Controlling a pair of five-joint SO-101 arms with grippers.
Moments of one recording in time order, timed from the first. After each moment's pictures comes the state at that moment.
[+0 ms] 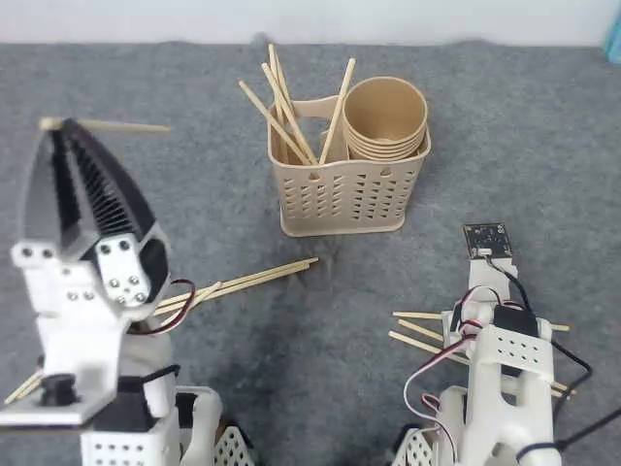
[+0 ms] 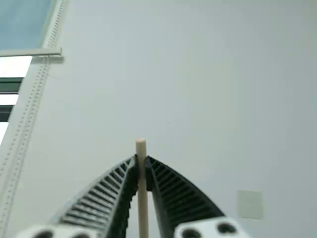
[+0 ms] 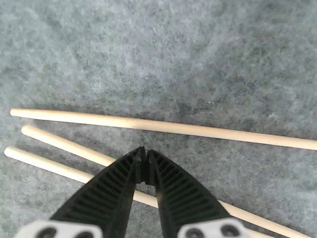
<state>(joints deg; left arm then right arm) -3.1 -85.7 63.3 -8.7 3.3 10.3 -47.4 75.8 56.9 16.2</state>
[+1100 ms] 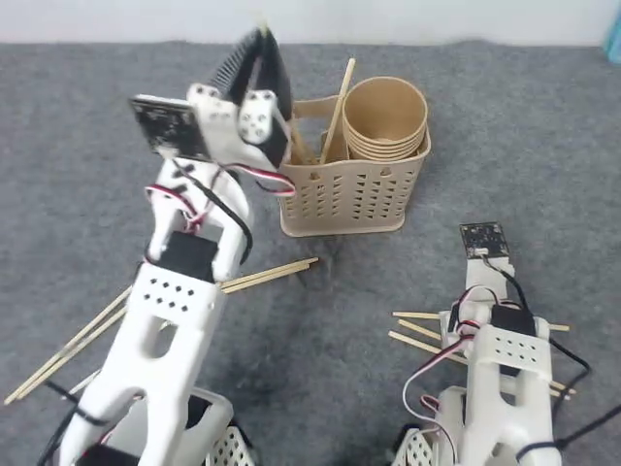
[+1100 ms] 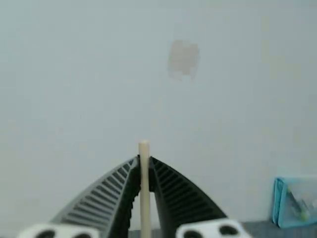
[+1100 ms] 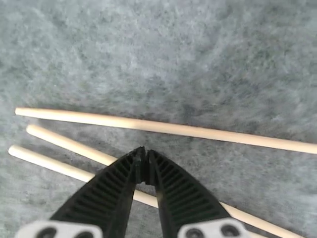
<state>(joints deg) 11.5 -35.2 43.3 -1.5 14.4 8.7 -47.4 75.8 56.9 16.2</state>
